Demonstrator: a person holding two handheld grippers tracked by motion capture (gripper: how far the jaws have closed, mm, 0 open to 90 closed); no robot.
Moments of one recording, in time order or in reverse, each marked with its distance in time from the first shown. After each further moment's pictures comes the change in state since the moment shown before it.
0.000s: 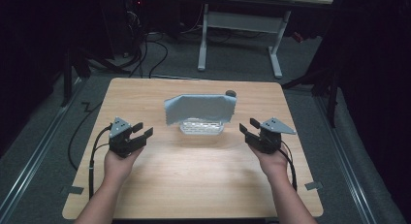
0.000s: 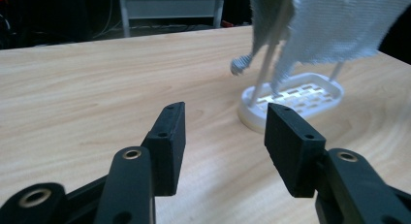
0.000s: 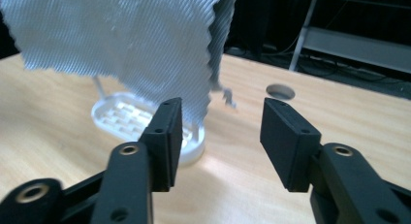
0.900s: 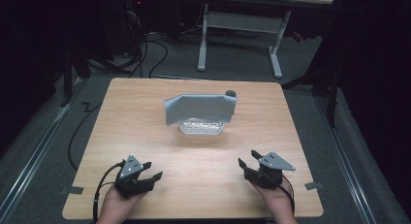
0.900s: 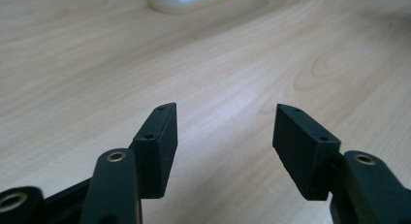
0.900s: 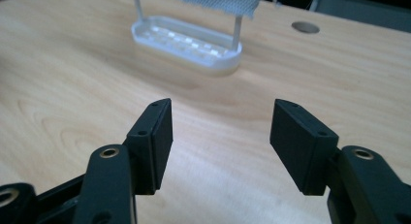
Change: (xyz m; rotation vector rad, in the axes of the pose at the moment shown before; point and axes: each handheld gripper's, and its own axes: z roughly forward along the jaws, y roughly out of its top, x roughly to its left) left arm -0.065 -0.071 -0.037 0.232 -0.142 0.116; right arm 0.043 -0.067 -0.050 0.106 0.006 -0.034
